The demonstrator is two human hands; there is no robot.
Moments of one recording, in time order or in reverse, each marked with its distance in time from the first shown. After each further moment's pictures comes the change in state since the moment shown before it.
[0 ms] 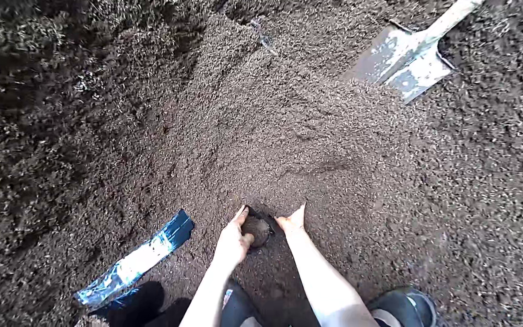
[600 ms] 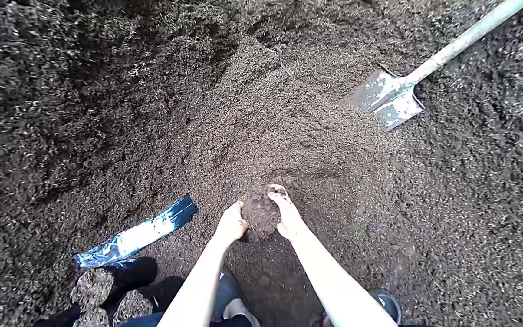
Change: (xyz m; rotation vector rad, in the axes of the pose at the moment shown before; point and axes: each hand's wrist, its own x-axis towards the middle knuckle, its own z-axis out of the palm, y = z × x) left_hand -0.018 -0.005 -0.003 -0.039 0.049 0.001; right_hand -0.148 -0.017 0.079 -1.036 -0.423 -0.124
